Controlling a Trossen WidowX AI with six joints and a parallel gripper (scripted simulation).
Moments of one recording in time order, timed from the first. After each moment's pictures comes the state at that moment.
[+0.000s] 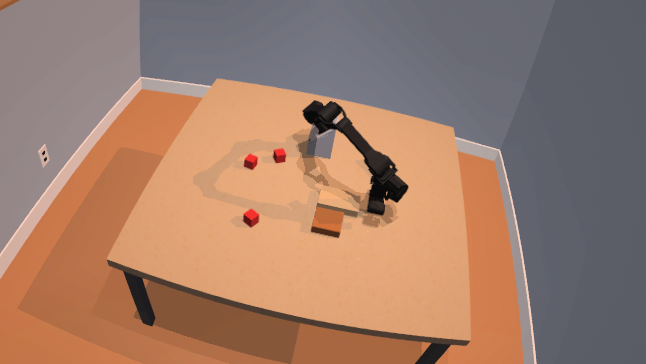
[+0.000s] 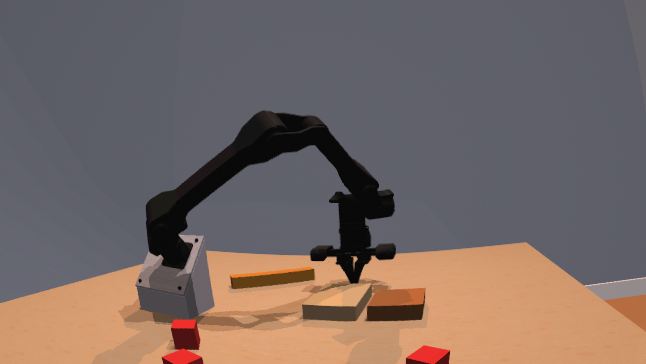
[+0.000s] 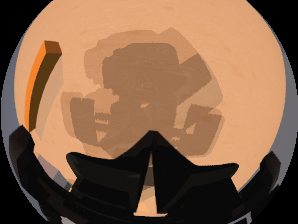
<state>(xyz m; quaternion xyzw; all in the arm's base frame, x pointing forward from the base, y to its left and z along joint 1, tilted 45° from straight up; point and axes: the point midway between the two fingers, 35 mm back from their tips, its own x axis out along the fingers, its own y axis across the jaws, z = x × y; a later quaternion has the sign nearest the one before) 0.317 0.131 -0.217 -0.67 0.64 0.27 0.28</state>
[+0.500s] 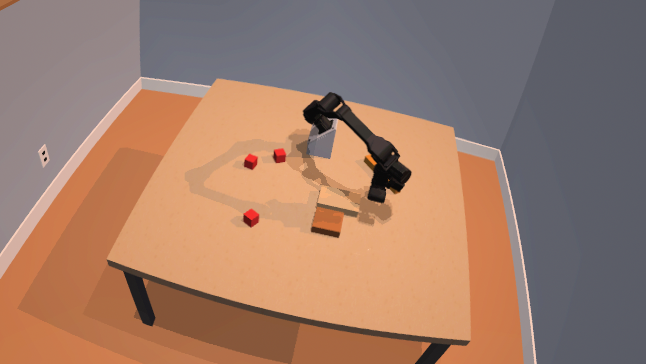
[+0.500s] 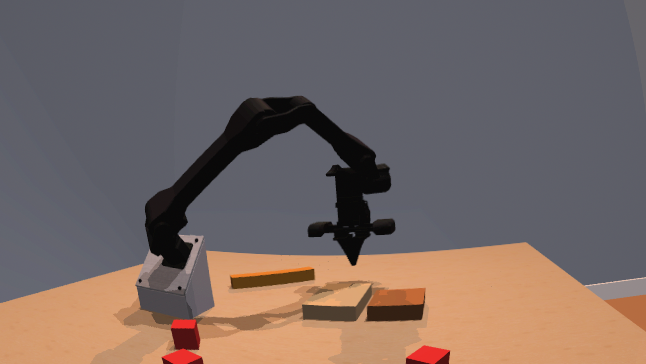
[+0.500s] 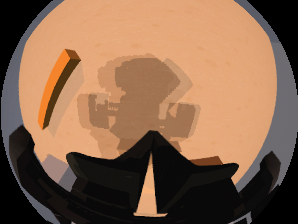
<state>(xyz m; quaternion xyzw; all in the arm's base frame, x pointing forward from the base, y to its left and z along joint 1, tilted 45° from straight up) 0.314 0.167 -0.172 -0.66 0.64 0.25 0.31</state>
